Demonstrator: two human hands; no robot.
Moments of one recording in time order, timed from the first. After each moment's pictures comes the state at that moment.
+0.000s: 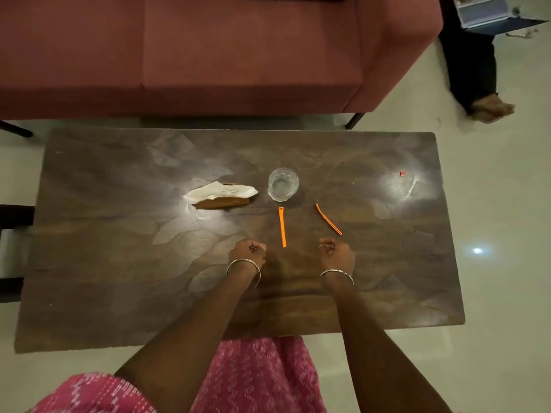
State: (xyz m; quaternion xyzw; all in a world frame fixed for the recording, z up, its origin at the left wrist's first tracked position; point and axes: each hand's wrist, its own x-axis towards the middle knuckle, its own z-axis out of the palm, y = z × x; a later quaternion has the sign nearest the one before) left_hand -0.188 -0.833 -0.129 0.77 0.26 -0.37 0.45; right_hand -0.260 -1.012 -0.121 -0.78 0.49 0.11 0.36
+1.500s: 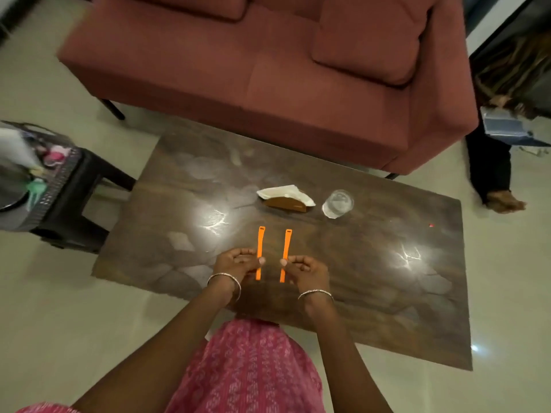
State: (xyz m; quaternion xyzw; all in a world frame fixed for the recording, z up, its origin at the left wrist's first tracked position) left_hand -0.260 -0.622 -0.029 0.63 0.28 -0.26 0.68; right_hand -0.292 -0.787 -0.010 -0.68 0.37 0.11 0.63
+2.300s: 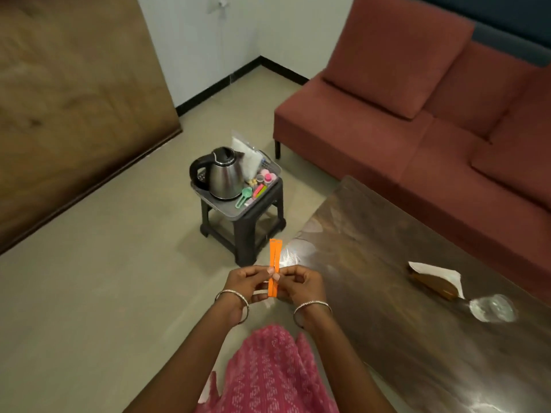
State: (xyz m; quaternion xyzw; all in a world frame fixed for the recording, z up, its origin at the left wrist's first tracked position) left_hand -0.363 -0.222 0.055 0.53 0.37 -0.11 0.76; right_hand -0.315 -0.357 0.056 -0.71 0.12 0.28 0.63
